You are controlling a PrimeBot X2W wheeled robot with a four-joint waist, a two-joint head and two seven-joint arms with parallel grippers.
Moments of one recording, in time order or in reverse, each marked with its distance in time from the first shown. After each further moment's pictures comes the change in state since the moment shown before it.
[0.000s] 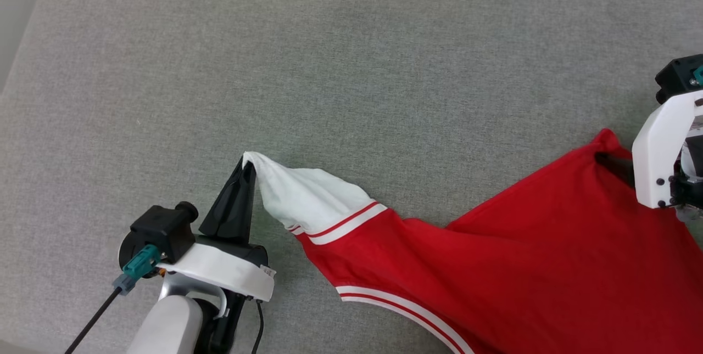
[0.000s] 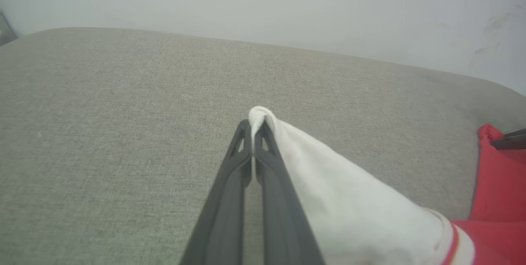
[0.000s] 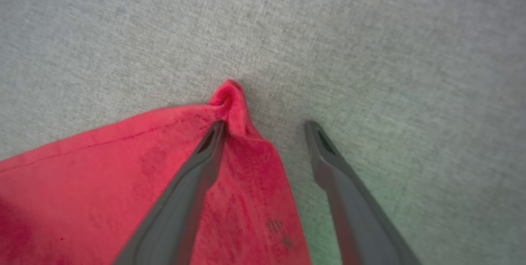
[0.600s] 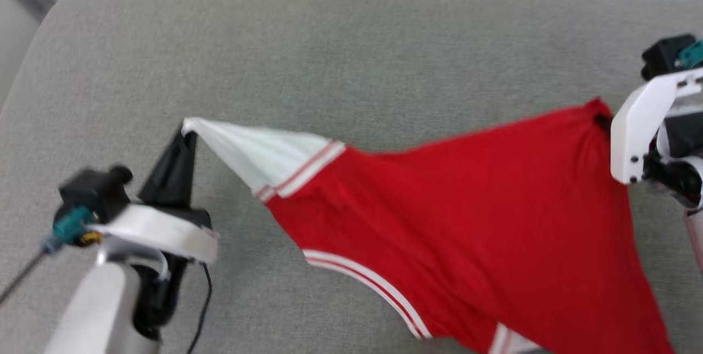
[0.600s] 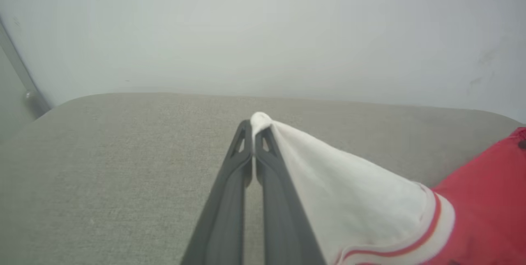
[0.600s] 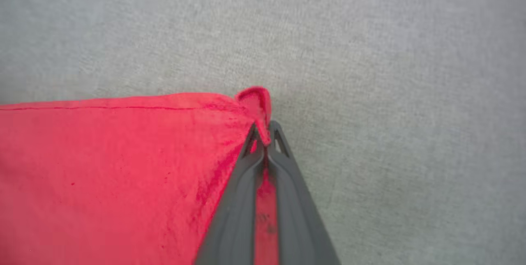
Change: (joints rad) left arm -0.049 0.090 0.084 0.000 -0.039 0.008 0.060; right arm -0.085 0.062 0.020 0.119 -0.072 0.000 -0.181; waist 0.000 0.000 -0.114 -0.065
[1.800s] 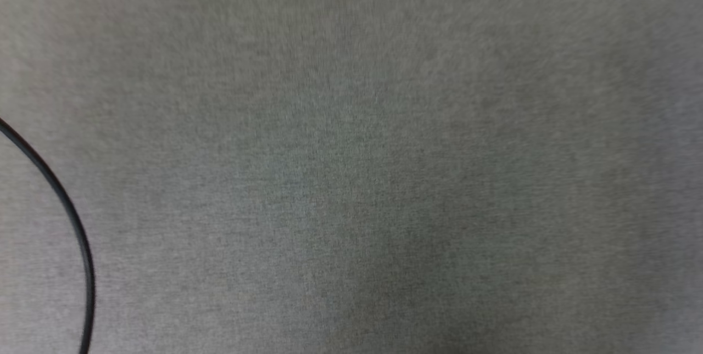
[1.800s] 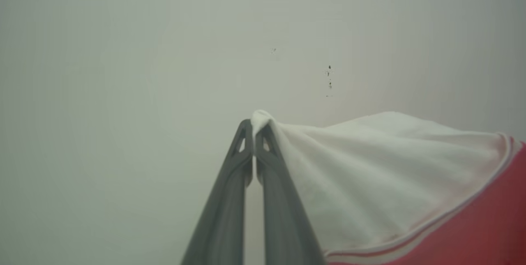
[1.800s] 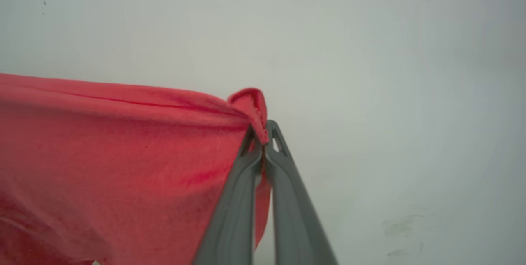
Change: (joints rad) left arm -1.451 0.156 -0.001 0.592 0.075 -0.059 0.121; right arm -0.957 0.177 -0.282 0.169 -0.331 0.000 -0.442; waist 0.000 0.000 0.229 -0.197
